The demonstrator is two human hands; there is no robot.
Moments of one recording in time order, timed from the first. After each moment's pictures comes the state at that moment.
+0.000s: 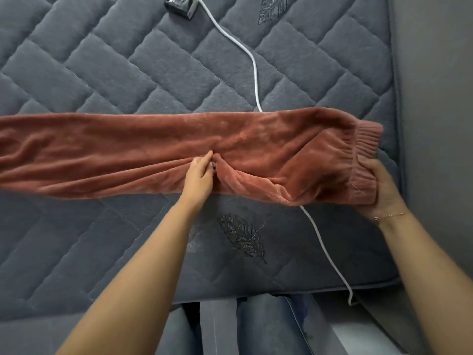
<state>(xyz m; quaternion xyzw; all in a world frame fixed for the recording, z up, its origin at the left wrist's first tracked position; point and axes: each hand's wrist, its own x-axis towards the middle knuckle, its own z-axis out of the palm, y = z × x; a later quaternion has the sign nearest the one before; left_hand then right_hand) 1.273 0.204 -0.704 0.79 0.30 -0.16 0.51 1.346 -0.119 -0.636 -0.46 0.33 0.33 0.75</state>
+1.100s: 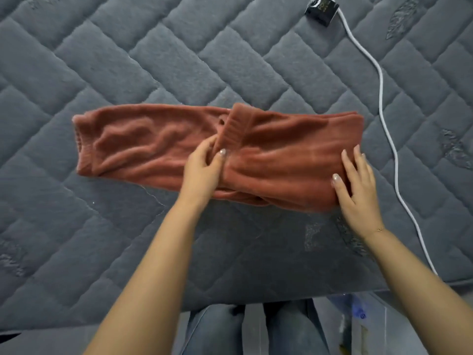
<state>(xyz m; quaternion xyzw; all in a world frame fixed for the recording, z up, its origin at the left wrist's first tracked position) 1.208 0.505 -0.641 0.71 0.31 -0.08 0.63 1.240 0.196 -0.642 -0.96 -0.05 0.15 0.24</state>
